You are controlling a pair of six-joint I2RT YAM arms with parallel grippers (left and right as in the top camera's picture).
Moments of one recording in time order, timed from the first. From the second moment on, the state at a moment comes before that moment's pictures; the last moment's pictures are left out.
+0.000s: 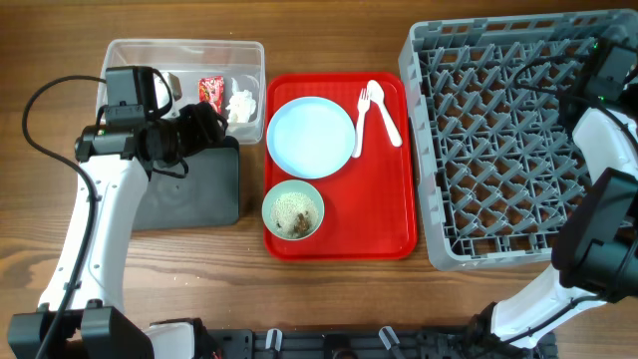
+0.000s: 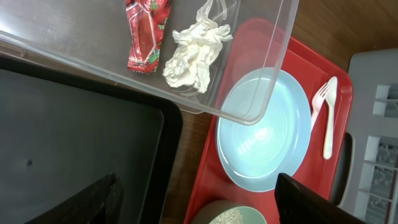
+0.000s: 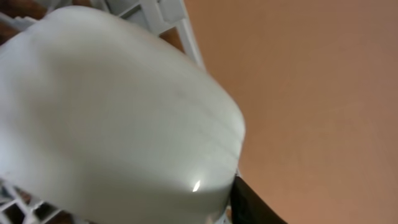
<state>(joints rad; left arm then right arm) 0.06 1.47 1.18 -0.77 0.30 -0.40 -0.37 1.91 1.31 -0.17 0.82 -0.52</state>
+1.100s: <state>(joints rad) 0.06 1.47 1.18 -0.77 0.30 -0.40 0.07 1.75 1.30 -0.73 -0.27 0.09</state>
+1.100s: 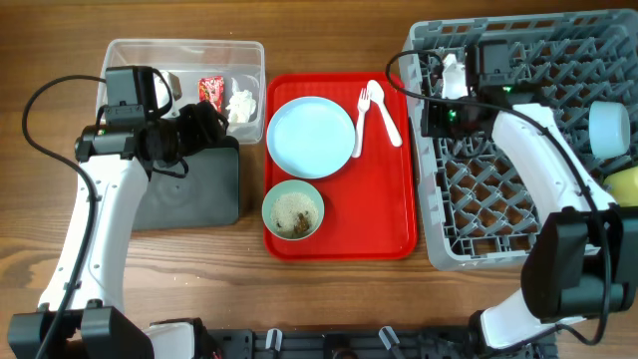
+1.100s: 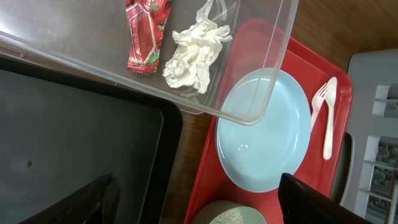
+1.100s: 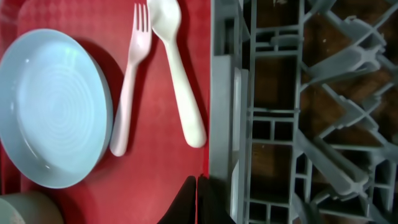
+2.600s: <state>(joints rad) 0.06 1.47 1.18 -0.77 0.30 -0.40 0.26 2.08 1.79 -1.00 -0.08 0.01</state>
